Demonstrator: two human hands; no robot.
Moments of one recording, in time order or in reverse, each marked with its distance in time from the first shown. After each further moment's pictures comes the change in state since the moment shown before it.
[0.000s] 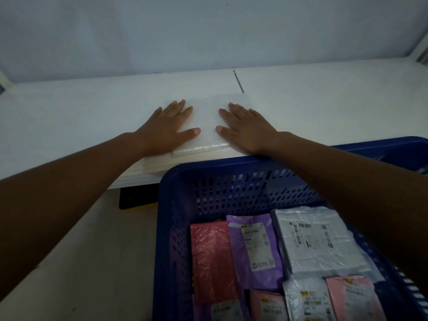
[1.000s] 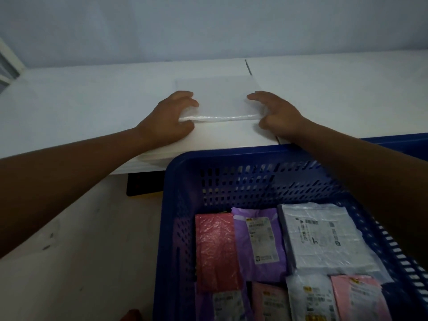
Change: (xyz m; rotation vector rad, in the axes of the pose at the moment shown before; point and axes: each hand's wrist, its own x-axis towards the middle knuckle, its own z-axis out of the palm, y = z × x) left_hand -0.020 -0.002 0.005 -0.347 0.292 0.096; right_hand -0.011 0.037 -0.005 0.533 0.159 0.122
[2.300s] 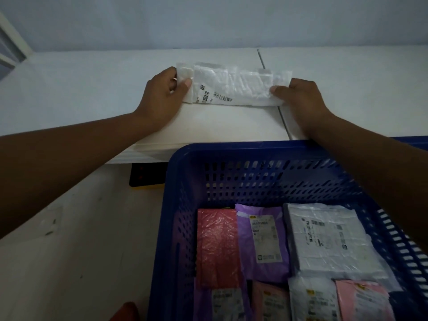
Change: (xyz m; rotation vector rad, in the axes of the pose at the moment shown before) left_hand 0.006 0.010 -0.011 -0.200 0.316 -0.264; right_hand -0.003 -0.007 -0.008 0.566 0.217 0.102
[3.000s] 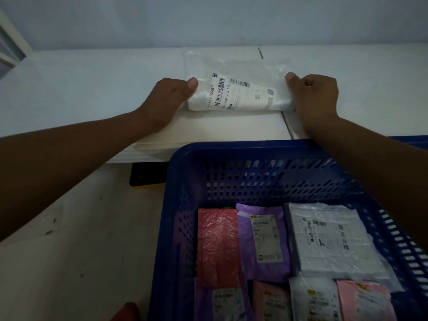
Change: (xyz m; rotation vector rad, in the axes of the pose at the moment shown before) left_hand -0.007 0.004 -0.002 -0.115 -0.231 0.102; right_hand 0.007 0.008 -0.002 -0.249 0.360 -0.068
